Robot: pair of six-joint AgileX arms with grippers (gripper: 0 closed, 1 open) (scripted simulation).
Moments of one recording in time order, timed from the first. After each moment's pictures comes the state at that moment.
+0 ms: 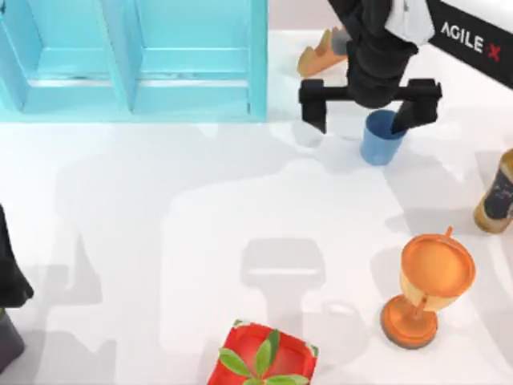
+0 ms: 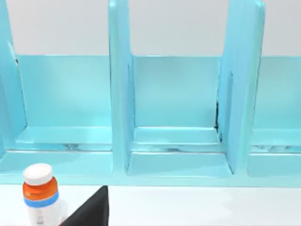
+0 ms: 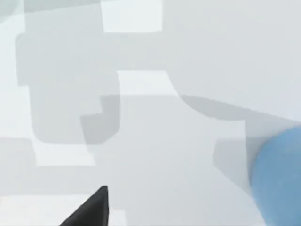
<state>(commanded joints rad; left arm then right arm) 0.00 0.00 0.00 0.00 0.00 0.00 0.38 2.50 2.20 -1.08 0.08 0.40</state>
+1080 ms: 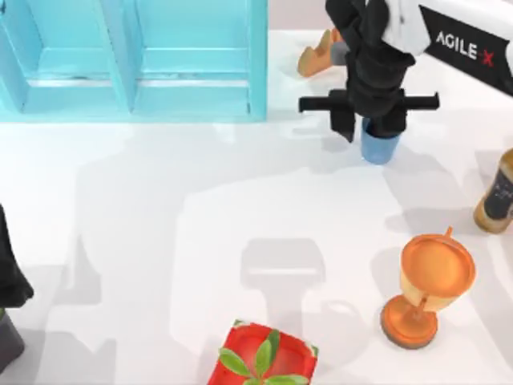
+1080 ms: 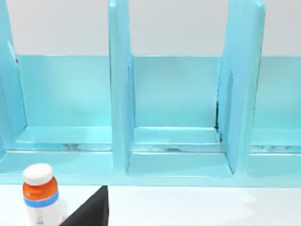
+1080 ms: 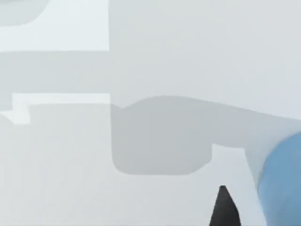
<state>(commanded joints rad) 0.00 0.00 0.00 0.00 0.00 0.00 0.38 2.51 2.17 -1.05 0.08 0.40</state>
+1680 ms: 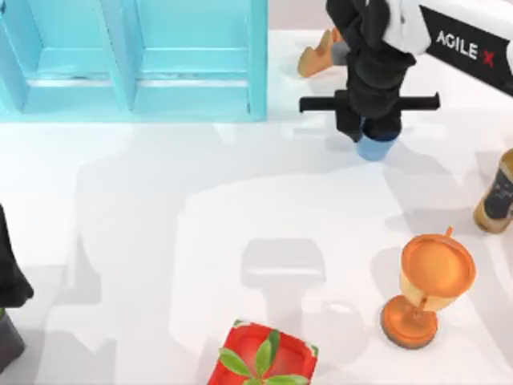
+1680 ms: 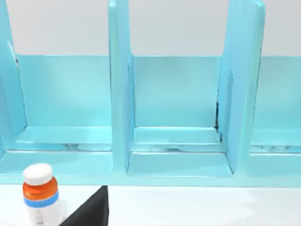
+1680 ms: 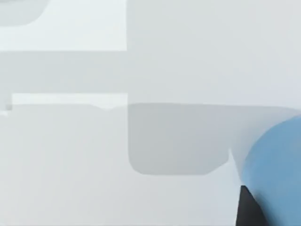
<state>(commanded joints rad) 0.00 0.00 0.00 0.00 0.00 0.00 0.38 2.51 2.17 -1.05 0.08 0.40</state>
